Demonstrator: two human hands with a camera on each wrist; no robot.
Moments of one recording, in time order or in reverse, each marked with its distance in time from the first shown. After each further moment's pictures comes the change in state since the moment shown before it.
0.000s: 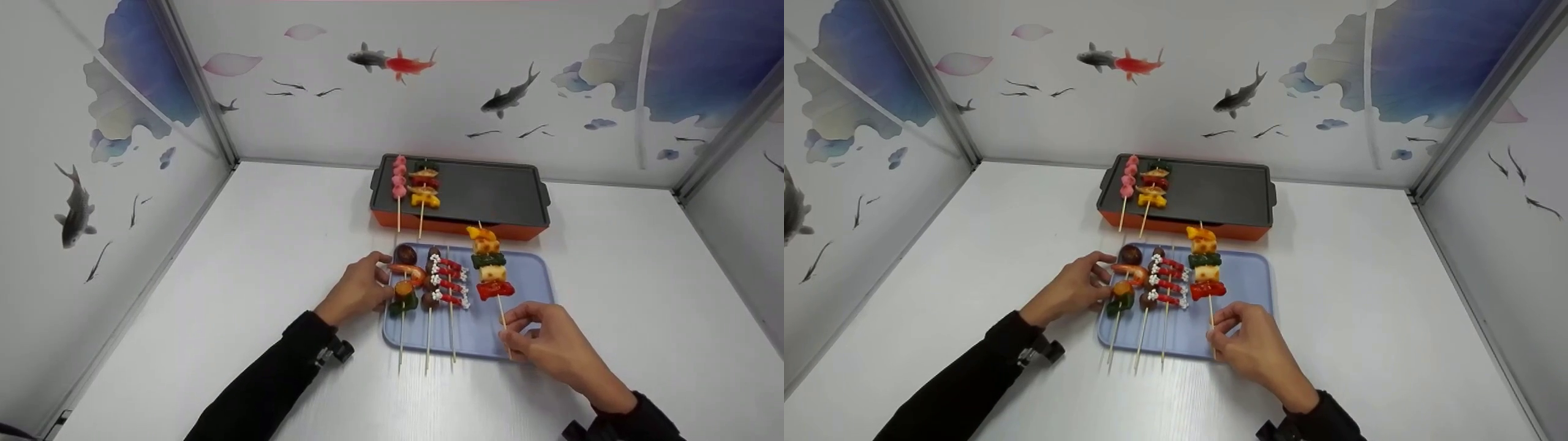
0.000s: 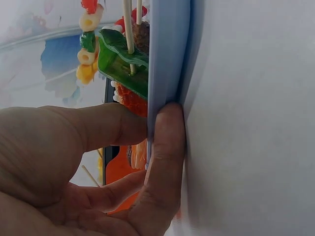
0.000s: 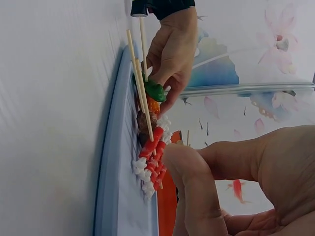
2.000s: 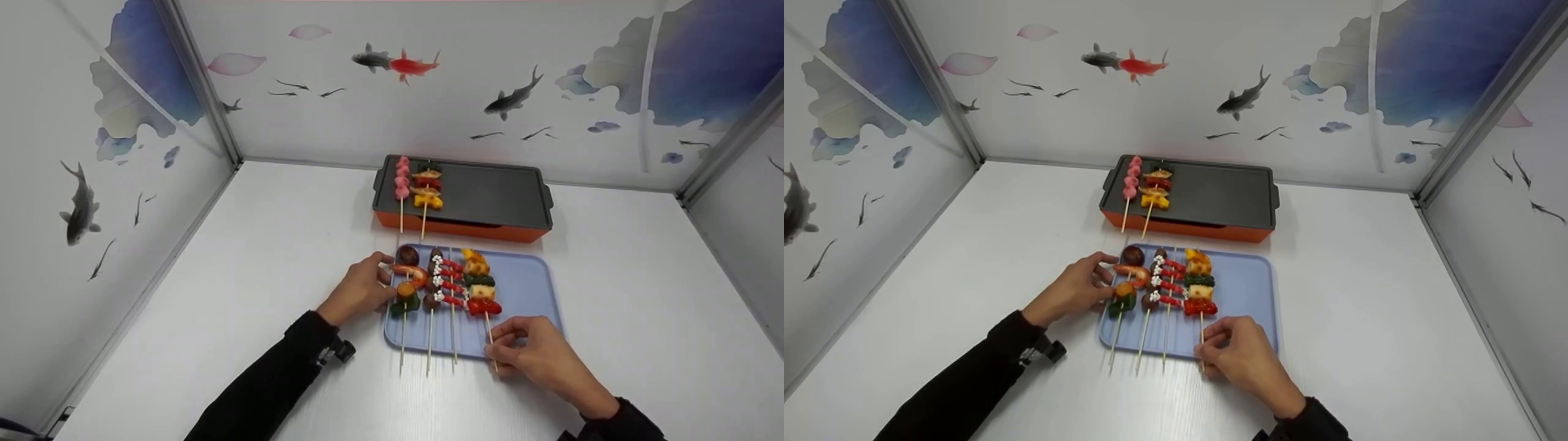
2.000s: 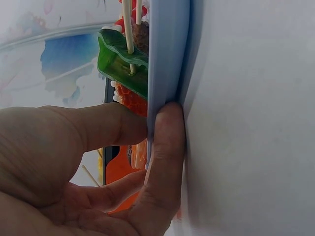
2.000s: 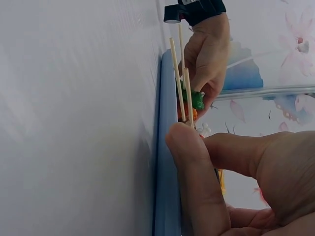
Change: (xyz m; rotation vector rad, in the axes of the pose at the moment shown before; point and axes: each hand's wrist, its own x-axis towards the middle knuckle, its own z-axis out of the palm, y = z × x) left_hand 0.000 0.002 -0.001 0.023 0.008 0.001; right_hand 0.008 0.018 0.019 0.062 -0.114 -0.009
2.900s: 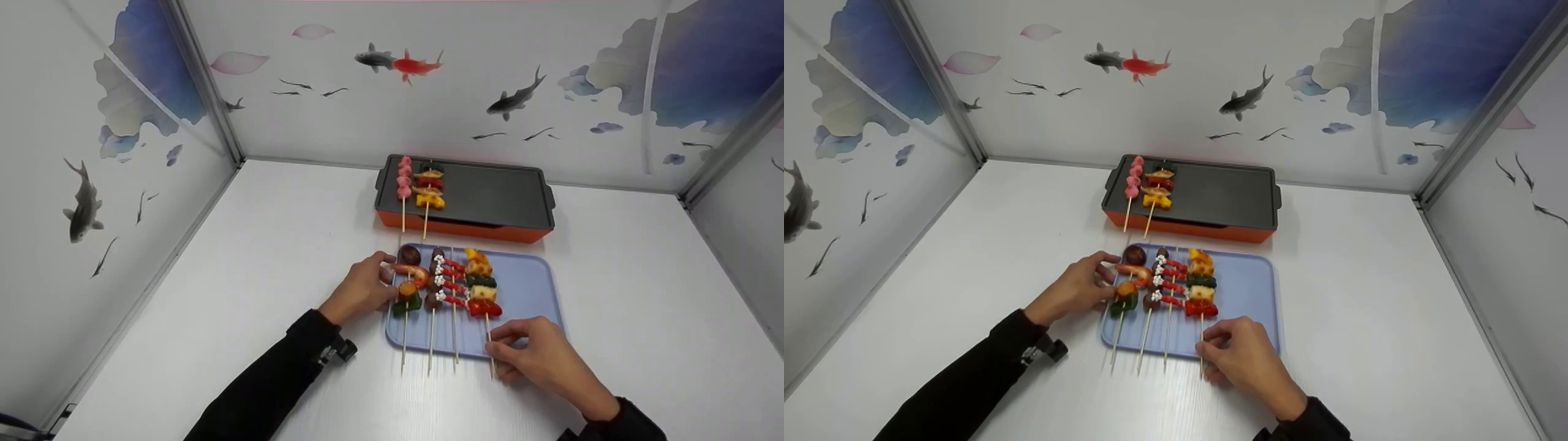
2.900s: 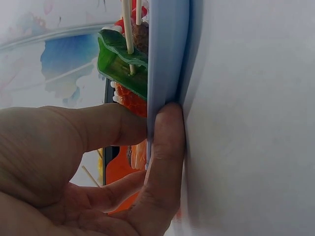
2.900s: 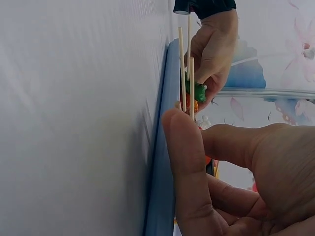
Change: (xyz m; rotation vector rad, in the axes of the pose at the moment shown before) left_hand -0.001 0.000 0.001 0.017 0.008 0.010; right_hand -0.002 -0.004 -0.001 -0.101 -0.023 -0.031
